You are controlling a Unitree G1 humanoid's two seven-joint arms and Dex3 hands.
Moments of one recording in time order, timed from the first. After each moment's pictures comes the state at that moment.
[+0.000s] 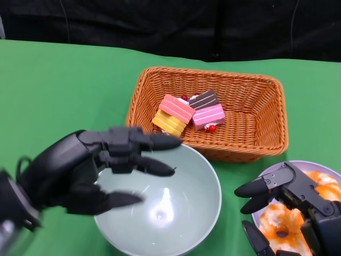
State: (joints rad) left arm 0.03 0.32 -0.01 -0.44 -0.42 0.10 -0.52; right arm 0.48 -0.07 0.22 -0.60 -0.23 -0.28 0.02
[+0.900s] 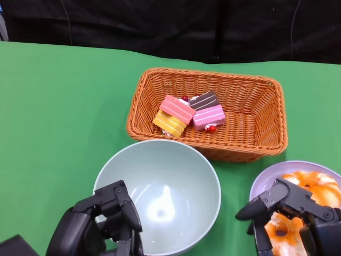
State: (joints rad) left arm 0.42 0.07 -0.12 -0.44 -0.24 -0.02 -0.24; right arm 0.49 -0.03 0.24 -0.51 -0.27 -0.37 -0.10
